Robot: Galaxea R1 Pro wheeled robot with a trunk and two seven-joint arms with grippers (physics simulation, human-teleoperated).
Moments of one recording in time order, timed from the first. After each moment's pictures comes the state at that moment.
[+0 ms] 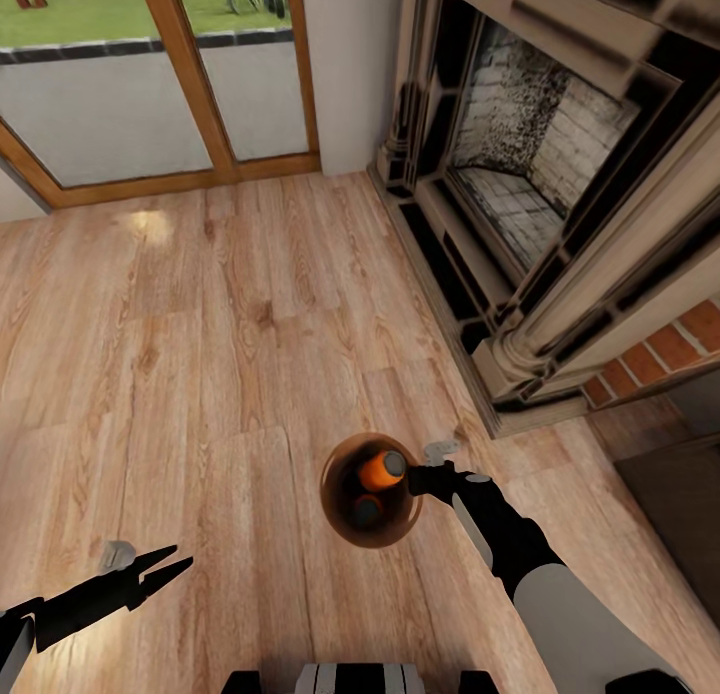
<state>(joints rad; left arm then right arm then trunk) -0.43 0.35 0.51 -0.61 -0.02 0.12 -1.36 -0.72 0.04 0.18 -0.72 -0.07 0.35 0.20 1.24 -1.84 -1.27</state>
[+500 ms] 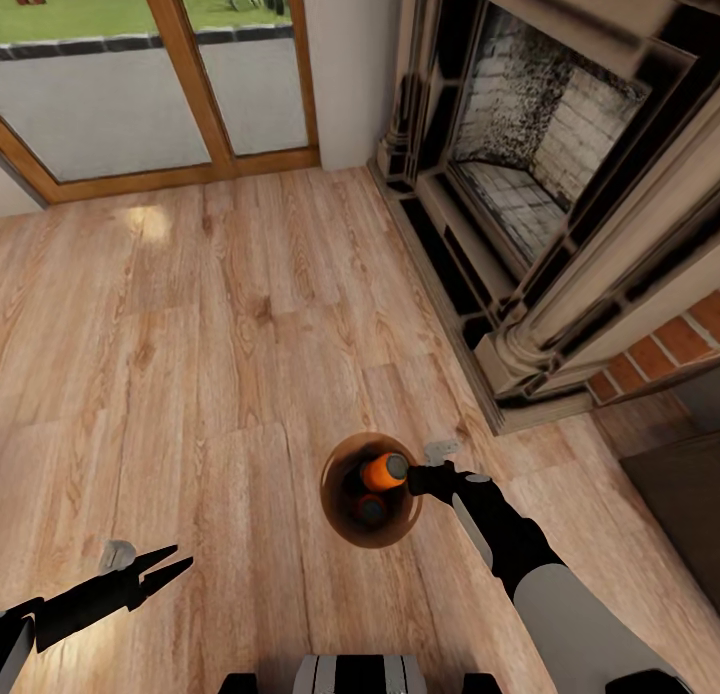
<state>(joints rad) -0.43 0.35 0.51 -0.61 -0.02 0.12 -1.36 -0.72 0.04 0.18 -0.72 -0.07 0.35 0.20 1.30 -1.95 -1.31</state>
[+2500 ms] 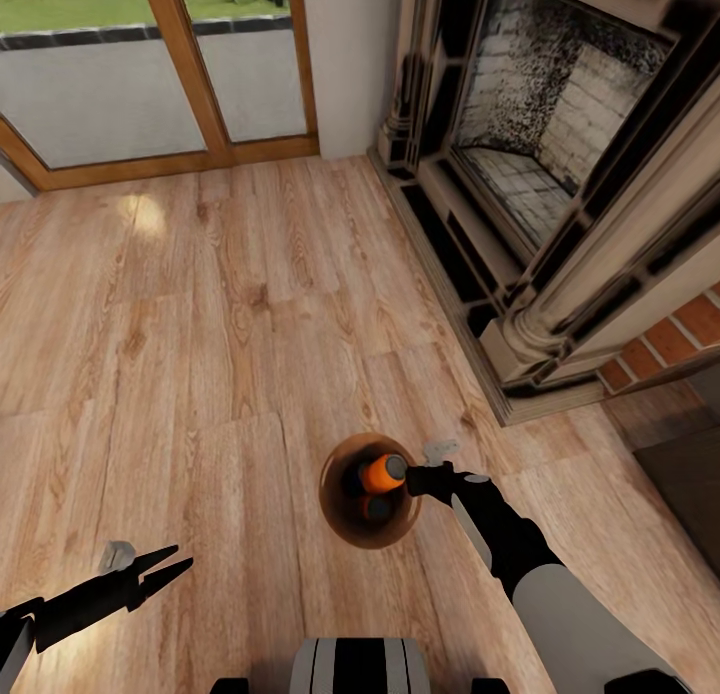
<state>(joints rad) -0.43 0.35 0.51 -0.61 -0.02 0.12 -1.37 -0.72 0.04 0.19 -0.71 -0.07 0.36 0.20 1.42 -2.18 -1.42</state>
